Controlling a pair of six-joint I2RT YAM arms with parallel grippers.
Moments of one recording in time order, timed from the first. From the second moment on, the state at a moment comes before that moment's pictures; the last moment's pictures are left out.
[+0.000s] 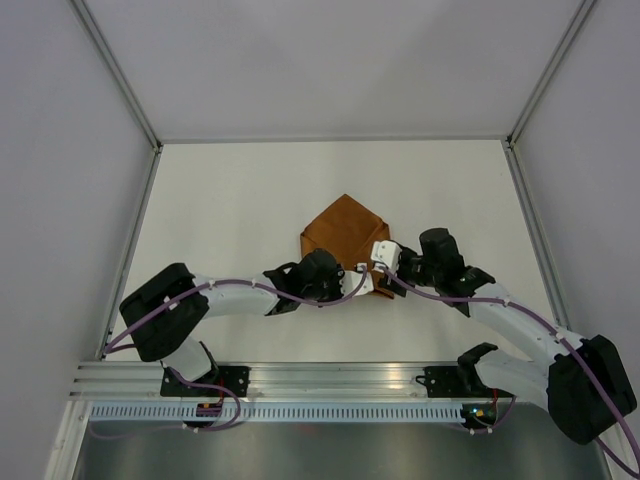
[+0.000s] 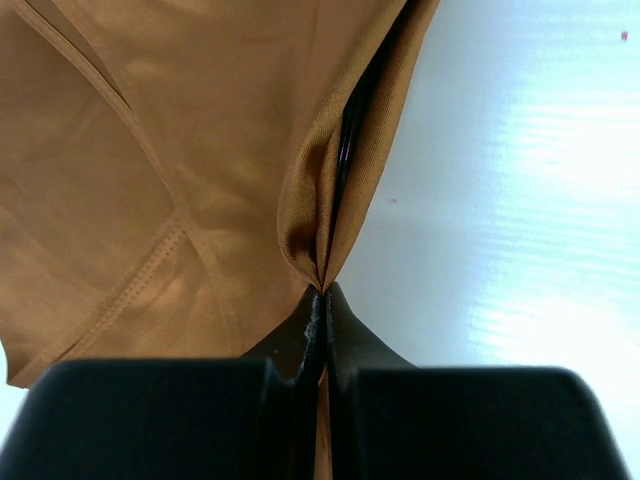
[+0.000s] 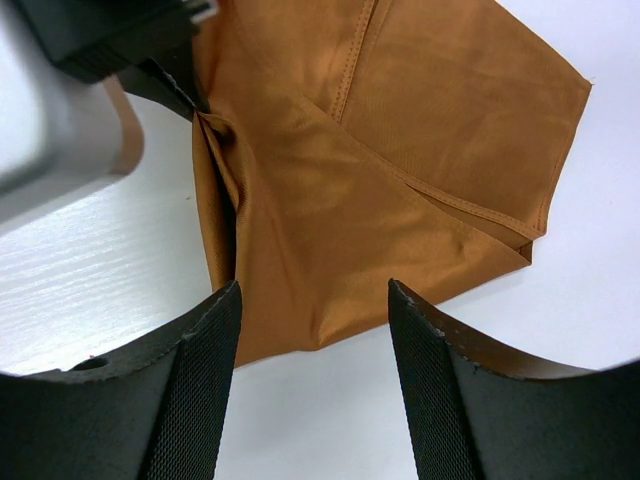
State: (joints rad) left arm -0.97 1.58 0.72 0.15 0.09 0.53; right arm 0.48 1.07 0.54 -0.13 -0.48 -0.73
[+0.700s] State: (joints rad) left arm -0.96 1.62 0.70 0.24 0.12 0.30; right arm 0.58 1.08 0.43 -0.04 -0.41 -0.79
